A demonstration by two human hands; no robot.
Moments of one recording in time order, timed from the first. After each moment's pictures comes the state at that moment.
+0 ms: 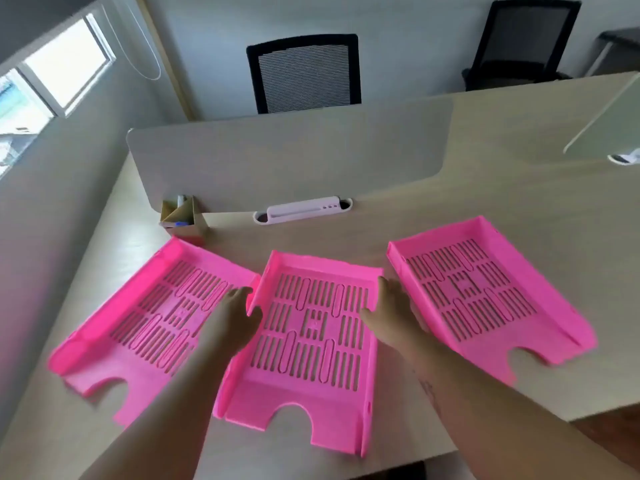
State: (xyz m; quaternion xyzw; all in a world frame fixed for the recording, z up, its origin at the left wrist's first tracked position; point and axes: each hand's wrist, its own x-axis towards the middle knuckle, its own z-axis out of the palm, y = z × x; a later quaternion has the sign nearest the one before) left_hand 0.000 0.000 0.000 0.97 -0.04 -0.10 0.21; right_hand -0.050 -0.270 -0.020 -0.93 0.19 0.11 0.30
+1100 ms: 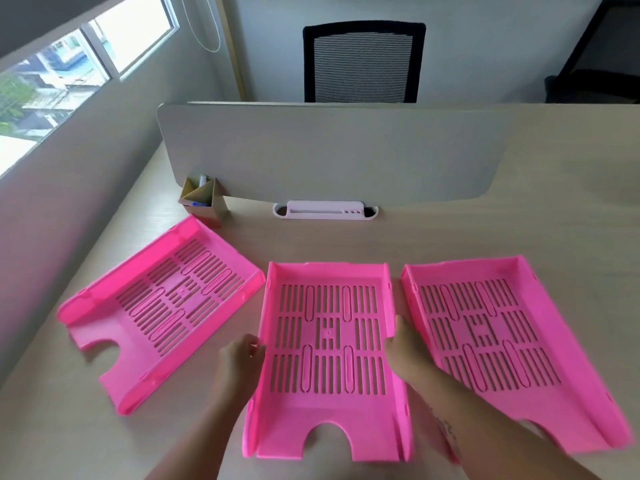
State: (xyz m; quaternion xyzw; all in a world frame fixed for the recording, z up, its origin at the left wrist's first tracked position) left_hand -0.059 -0.050 -0.056 0.90 0.23 -0.07 0.35; right_hand -0.034 -0.327 -0.053 -0.90 0.22 0.19 0.32
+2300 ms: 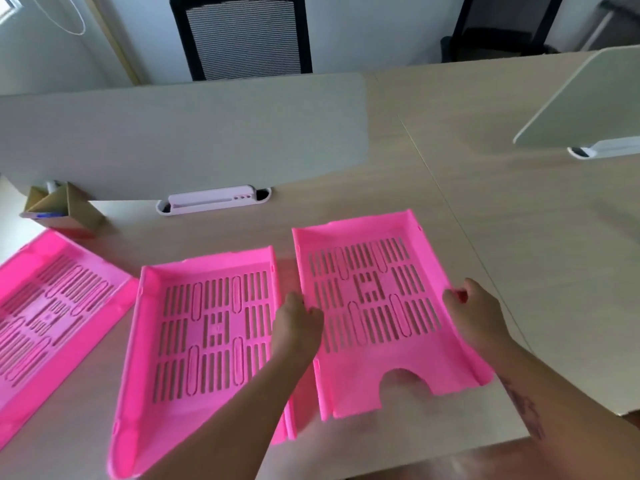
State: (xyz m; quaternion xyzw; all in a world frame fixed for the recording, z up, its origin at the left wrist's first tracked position) left_hand -0.051 -0.345 -0.004 0.89 0.11 -0.15 0.40; right_hand -0.094 -0.604 -0.002 -0.90 0.32 0.02 0.31
